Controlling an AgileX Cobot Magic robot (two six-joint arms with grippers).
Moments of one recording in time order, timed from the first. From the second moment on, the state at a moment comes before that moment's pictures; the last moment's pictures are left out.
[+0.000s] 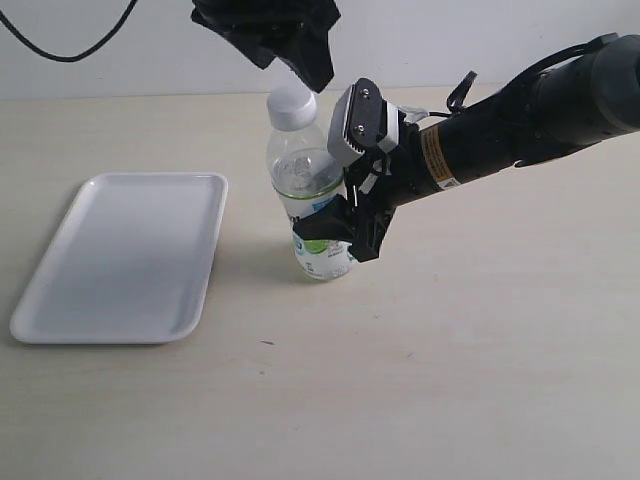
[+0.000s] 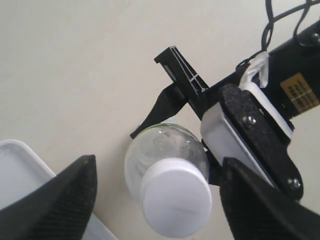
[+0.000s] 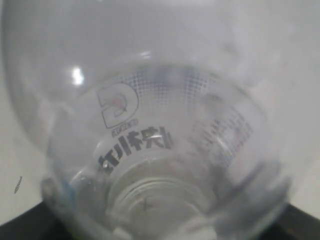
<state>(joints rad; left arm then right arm) -0.60 1.94 -1.93 -0.25 1.22 0.27 0.21 2.03 -1.11 -1.67 -0.75 0.89</state>
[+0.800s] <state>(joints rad) -0.59 1.94 -1.90 -0.26 1.22 0.30 0.21 2.03 -1.11 -1.67 -0.75 0.89</state>
